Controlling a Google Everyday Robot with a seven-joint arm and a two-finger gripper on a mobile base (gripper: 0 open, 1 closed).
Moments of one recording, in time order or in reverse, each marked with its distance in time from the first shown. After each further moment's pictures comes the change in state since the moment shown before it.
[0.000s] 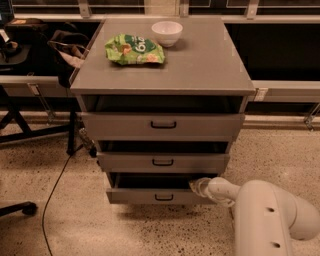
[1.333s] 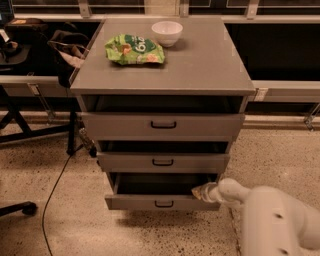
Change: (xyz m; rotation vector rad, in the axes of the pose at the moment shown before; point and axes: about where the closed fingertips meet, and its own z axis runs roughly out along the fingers) arm 0.039 0.014 -0.015 -0.185 0.086 -0.093
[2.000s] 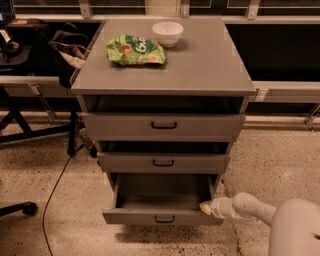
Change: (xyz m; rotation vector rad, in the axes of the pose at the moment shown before) arm 0.057 0.025 -0.059 -0.061 0.006 0.077
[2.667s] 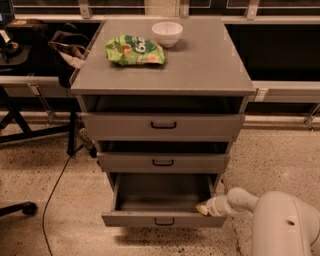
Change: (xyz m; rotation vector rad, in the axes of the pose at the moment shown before) arm 0.005 0.008 0.029 -0.077 0.083 -0.063
